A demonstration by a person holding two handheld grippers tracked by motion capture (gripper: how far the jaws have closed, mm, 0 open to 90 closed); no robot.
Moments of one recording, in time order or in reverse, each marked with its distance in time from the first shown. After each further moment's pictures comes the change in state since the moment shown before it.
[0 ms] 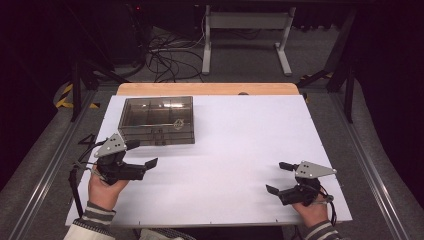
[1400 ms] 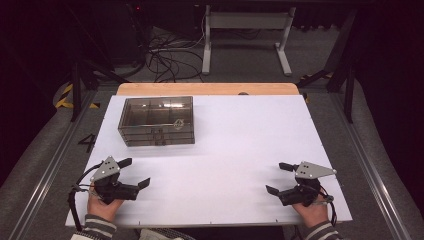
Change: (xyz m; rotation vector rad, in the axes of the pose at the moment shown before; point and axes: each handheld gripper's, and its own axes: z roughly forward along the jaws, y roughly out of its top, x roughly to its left) left arm 0.013 -0.082 0.009 -0.012 0.005 -0.050; right arm 0.001 0.000 0.000 0.003 0.004 -0.005
